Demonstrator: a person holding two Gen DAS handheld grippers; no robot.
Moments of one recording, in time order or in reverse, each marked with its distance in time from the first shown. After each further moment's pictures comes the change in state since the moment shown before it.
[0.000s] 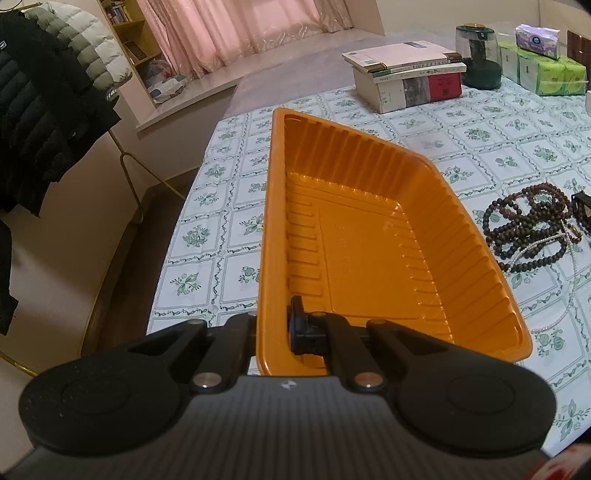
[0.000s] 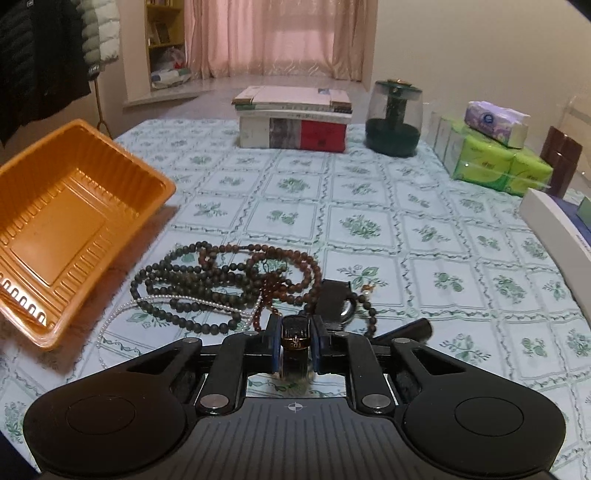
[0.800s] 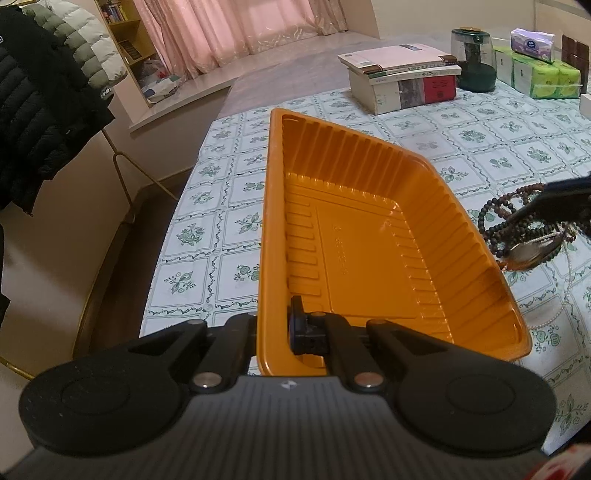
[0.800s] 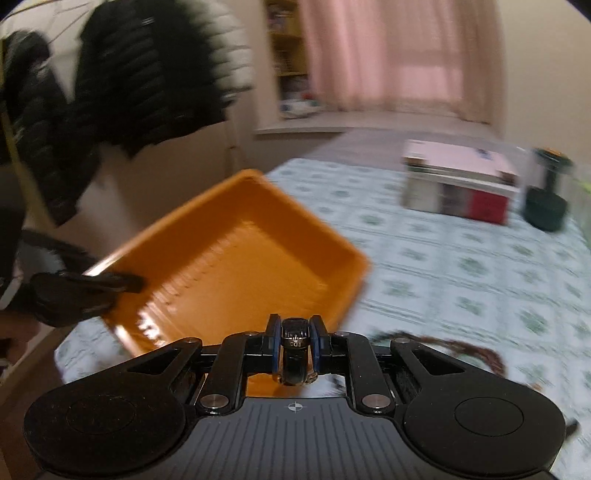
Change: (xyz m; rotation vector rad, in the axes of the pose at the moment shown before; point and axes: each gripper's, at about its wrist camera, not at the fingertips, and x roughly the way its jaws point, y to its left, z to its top) left arm 0.002 0.005 -0.004 -0.002 -0.008 -0.031; right arm -0.003 0.125 0.065 -0.147 -0.090 0.426
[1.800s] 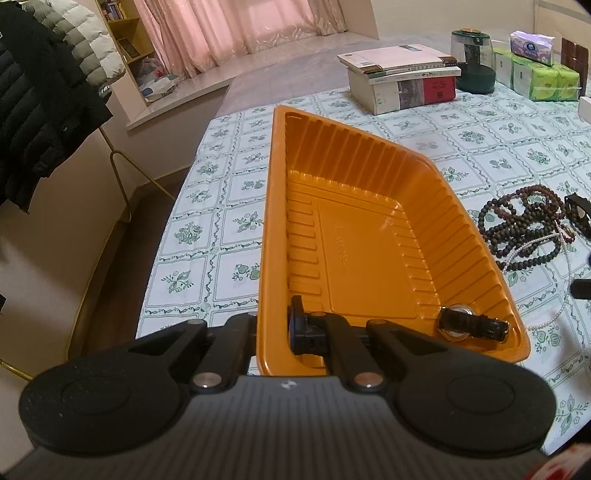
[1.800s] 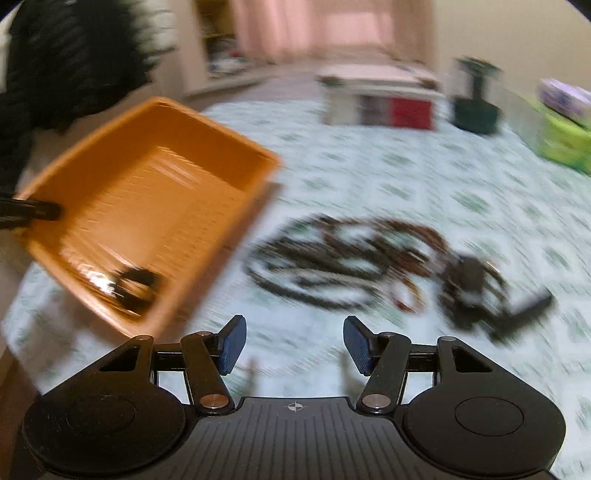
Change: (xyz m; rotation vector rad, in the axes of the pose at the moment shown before) left arm 0.003 0.003 -0.002 -0.007 -0.002 -0.011; right arm -0.014 -0.055 -0.092 0.196 0.129 -0.205
